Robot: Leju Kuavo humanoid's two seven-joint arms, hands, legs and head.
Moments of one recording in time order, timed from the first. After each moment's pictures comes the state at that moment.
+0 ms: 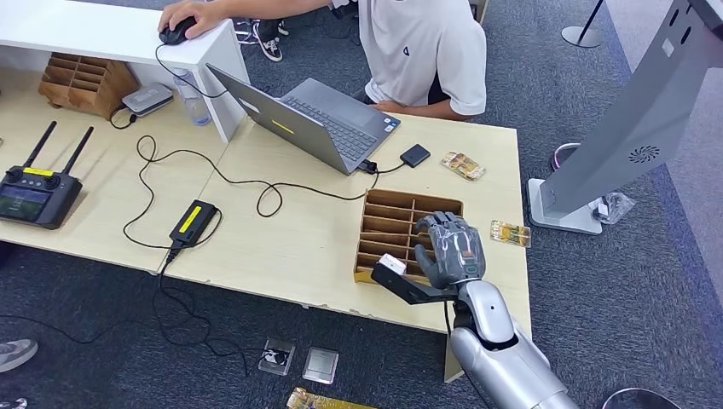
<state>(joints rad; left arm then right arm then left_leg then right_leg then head) -0.16 0.06 -1.23 -0.25 -0.89 -0.31 -0.06 -0.57 -0.02 0.78 -0.89 0.91 -0.45 0.04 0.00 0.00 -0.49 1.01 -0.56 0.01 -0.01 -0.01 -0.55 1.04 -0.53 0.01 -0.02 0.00</state>
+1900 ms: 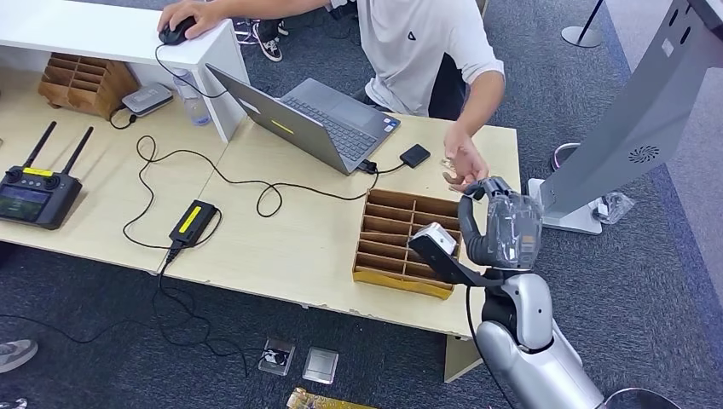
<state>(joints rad) -0.15 0.06 -1.23 -0.24 -0.87 -0.30 -0.07 -0.52 -0.13 0.69 -1.27 0.92 -0.65 0.13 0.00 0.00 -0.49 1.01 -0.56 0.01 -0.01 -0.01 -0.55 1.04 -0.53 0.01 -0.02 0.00</state>
